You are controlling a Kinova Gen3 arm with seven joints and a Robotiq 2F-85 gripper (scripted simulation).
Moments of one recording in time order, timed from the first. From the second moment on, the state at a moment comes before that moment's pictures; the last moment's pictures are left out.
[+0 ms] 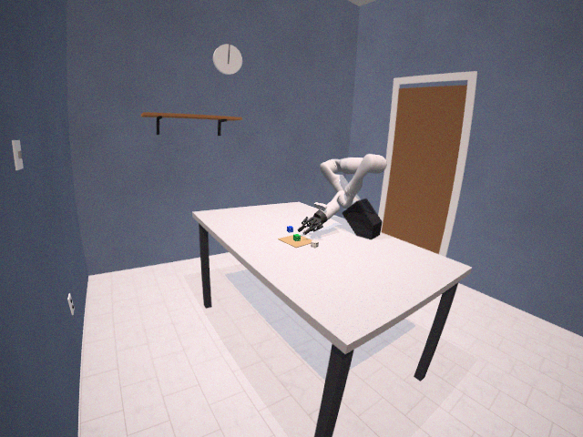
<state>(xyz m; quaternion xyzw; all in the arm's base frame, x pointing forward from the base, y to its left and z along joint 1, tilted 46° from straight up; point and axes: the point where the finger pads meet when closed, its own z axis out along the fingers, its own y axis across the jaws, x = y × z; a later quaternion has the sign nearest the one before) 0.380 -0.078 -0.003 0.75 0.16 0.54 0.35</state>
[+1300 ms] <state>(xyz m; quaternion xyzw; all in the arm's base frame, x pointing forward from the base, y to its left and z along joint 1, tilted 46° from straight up) 0.388 -0.067 0.021 0.83 0.10 0.39 0.38</state>
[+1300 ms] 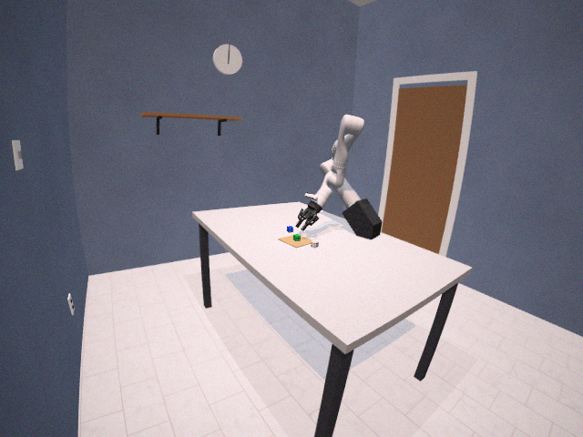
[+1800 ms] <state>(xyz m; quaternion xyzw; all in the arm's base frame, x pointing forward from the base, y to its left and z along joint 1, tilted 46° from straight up) 0.395 -0.057 0.035 0.87 0.05 0.30 0.39</state>
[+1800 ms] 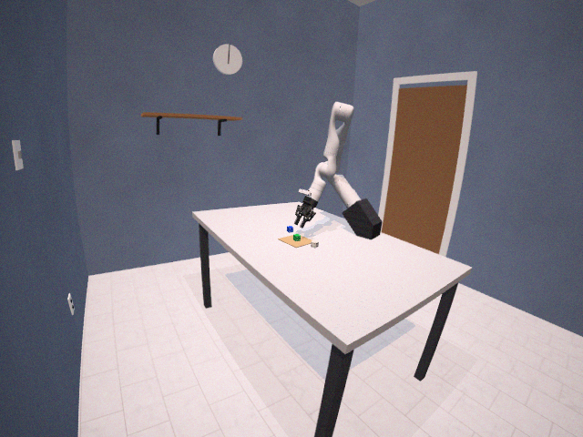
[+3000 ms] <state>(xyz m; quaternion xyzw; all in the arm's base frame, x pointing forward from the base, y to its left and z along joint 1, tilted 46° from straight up) 0.412 -0.020 0.059 0.92 -0.03 0.12 0.38</state>
